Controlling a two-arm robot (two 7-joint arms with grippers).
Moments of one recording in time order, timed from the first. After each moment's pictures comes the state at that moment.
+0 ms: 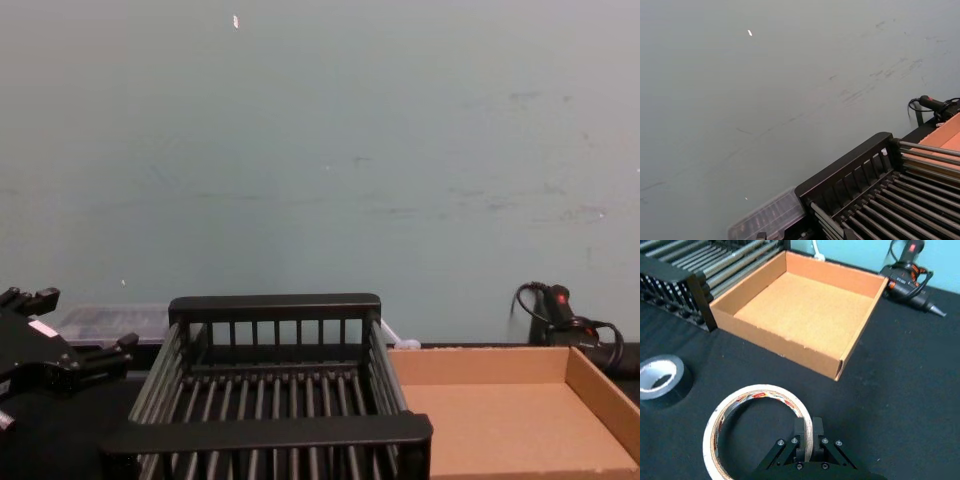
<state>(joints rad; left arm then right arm) -0.20 0.60 0.45 -1.41 -0.25 -0.12 0.03 -0.19 0.69 -0.13 -1.71 0.43 0.31 0.38</state>
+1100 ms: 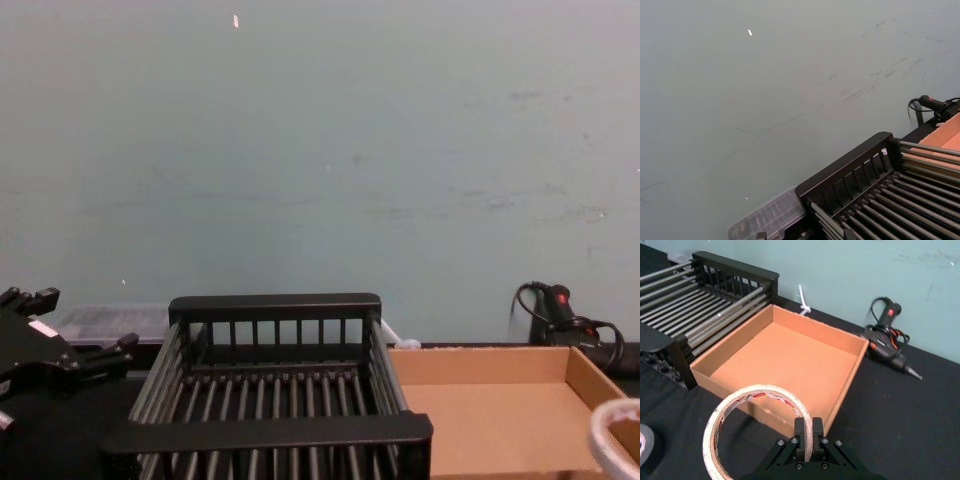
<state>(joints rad) -0.20 0.60 0.45 -1.41 -0.25 -0.12 0.03 0.00 0.63 -0.19 -1.66 0.38 0.32 0.35</state>
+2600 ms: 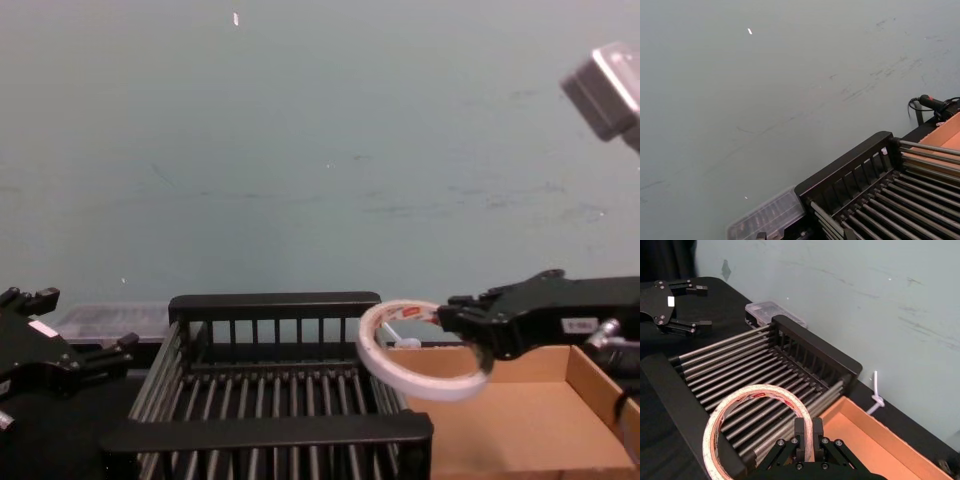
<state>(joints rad) -0.20 0.60 0.45 -1.41 -0.25 -0.12 0.03 0.39 0.45 -0.46 -1.49 0.25 0.29 0.47</state>
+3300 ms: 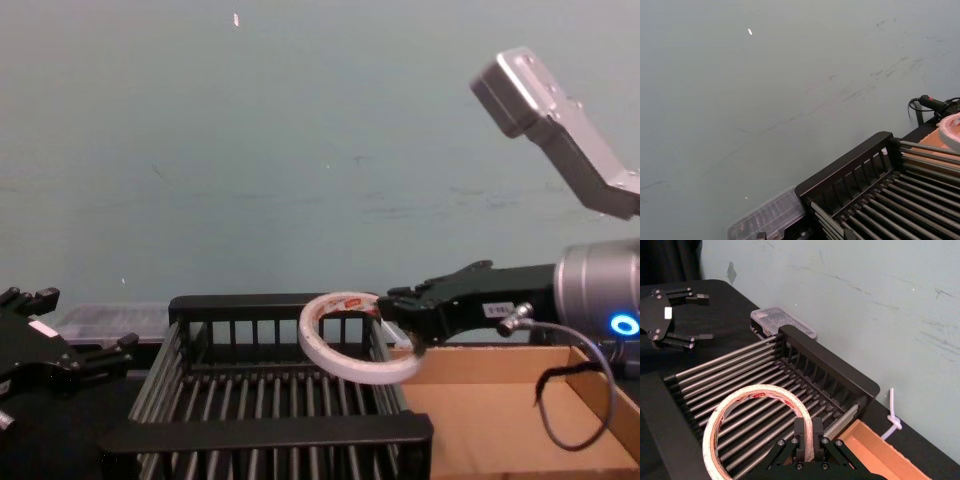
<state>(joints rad) -0.20 0.60 0.45 -1.41 -0.25 -0.12 0.03 0.51 0.34 -0.53 -1.35 0.22 0.29 0.47</state>
